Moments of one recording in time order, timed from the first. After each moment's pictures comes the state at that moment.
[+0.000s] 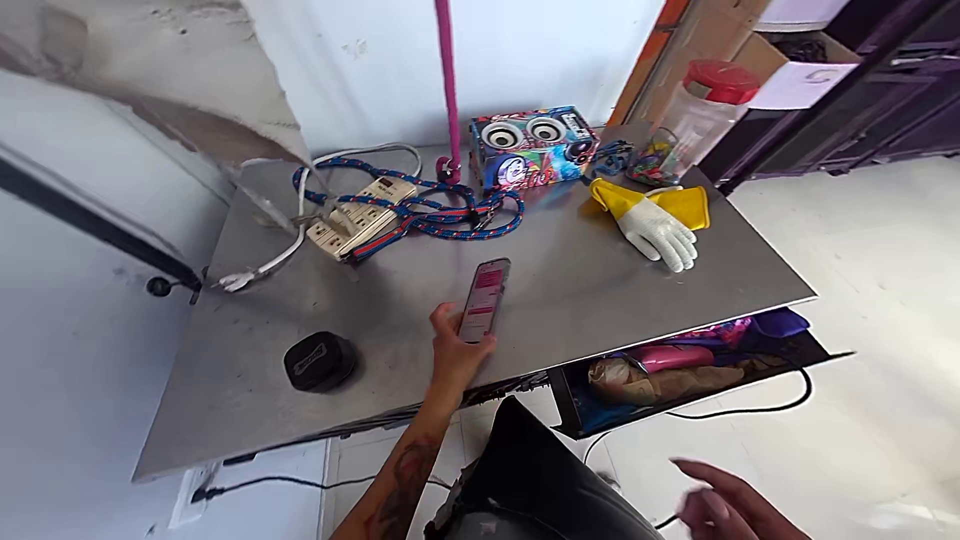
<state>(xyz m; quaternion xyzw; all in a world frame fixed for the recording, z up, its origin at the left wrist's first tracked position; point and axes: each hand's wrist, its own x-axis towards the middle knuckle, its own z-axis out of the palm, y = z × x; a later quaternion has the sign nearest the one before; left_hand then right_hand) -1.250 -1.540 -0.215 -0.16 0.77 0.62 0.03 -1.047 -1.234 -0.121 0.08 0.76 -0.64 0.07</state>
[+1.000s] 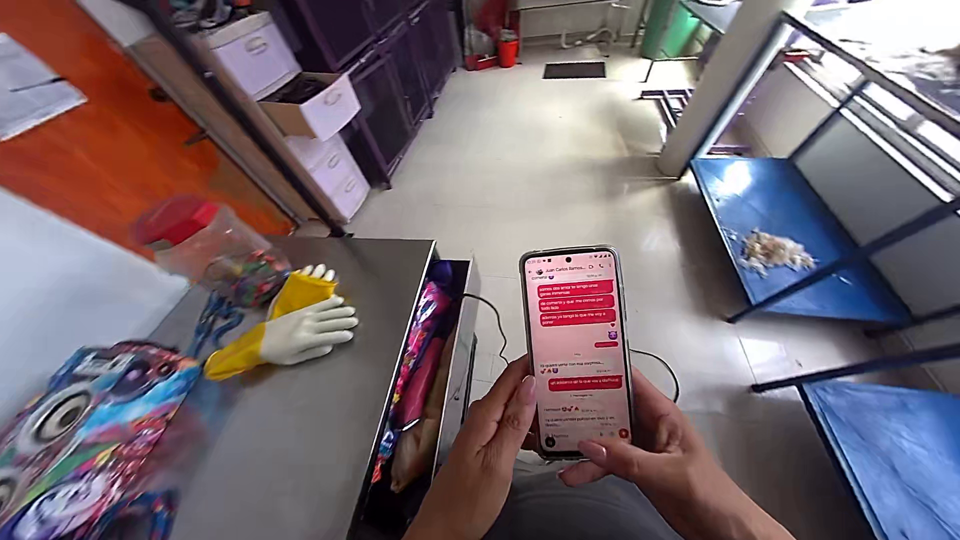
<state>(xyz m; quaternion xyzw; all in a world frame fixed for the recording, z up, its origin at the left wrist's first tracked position) -1.144 -1.202 -0.052 0.50 0.46 0.54 0.50 -0.947 -1.139 -0.066 0.15 0.42 -0.82 -0.36</state>
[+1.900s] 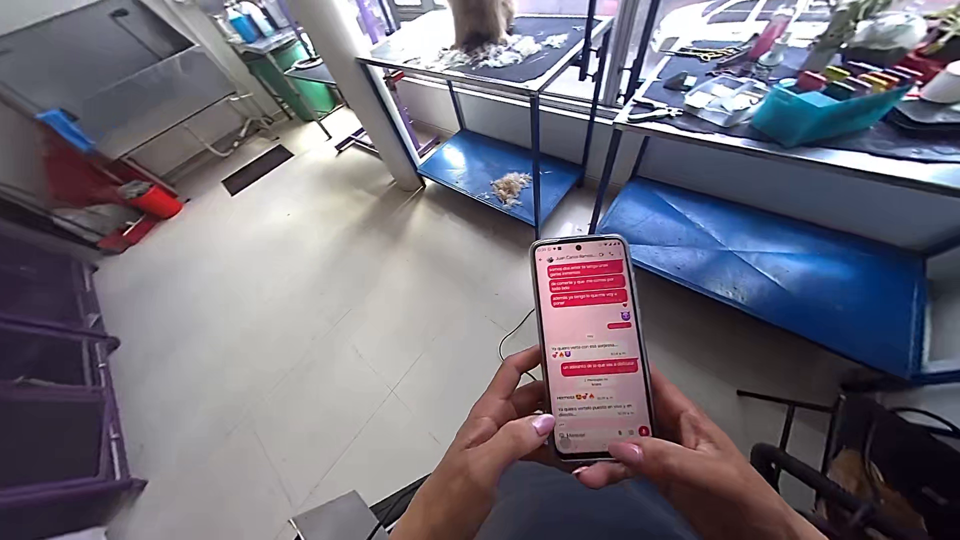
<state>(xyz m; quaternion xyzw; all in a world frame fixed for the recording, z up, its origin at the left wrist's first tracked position) -1.013 -0.955 -0.028 0.52 0.10 0.10 0.85 -0.855 -1.111 -0.052 0.28 0.22 -0.57 -0.74</state>
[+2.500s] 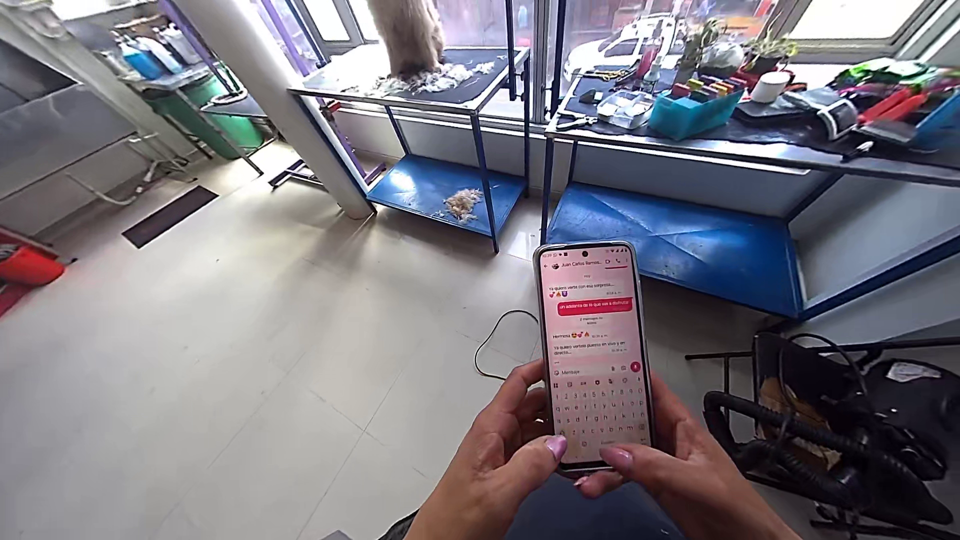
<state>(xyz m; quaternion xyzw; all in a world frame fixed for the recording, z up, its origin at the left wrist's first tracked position) -1.048 -0.979 -0.029 0.58 0.00 0.06 0.81 -0.932 -1.154 -0.040 0.37 0.18 -0.45 -0.79</state>
